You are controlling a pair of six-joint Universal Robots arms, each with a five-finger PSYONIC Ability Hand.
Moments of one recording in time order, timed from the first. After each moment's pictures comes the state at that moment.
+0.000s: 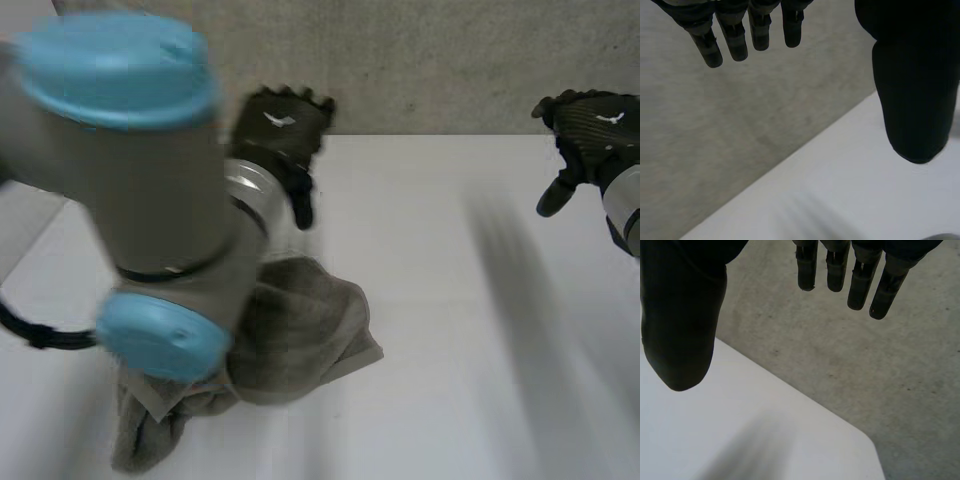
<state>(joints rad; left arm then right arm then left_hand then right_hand) 3.94 -2.04 -0.96 2.94 -1.83 3.36 1.78 -1.38 1.46 -0.02 1.52 2.88 0.17 0.17 0.17 0.17 0.03 0.22 0.25 0.24 0.26 0.06</state>
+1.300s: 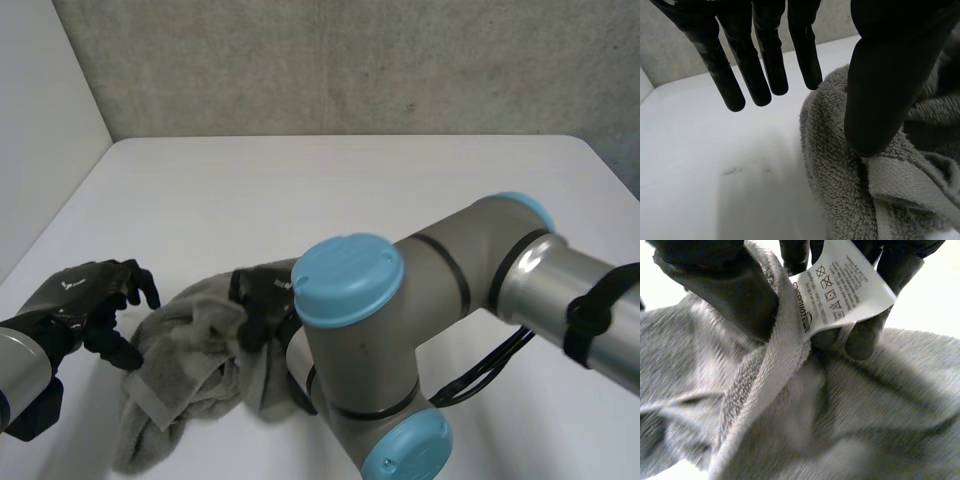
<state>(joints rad) 4.61 -1.40 -2.02 2.97 -1.37 3.24 2.52 -0.83 1.05 0.13 1.60 3.55 0.66 0.66 0.66 0.66 0.49 1.32 1.31 1.31 1.32 1.15</state>
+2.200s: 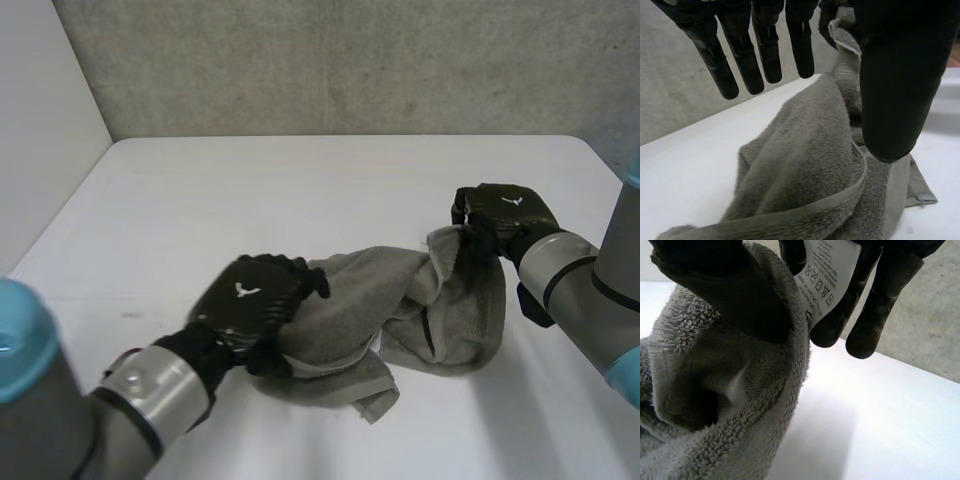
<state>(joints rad) 4.09 -1.64 -1.89 3.29 -1.37 3.20 1.93 -1.28 1.54 0.01 1.49 3.08 0.51 0.51 0.51 0.51 0.34 1.33 1.31 1.32 1.34 1.17</state>
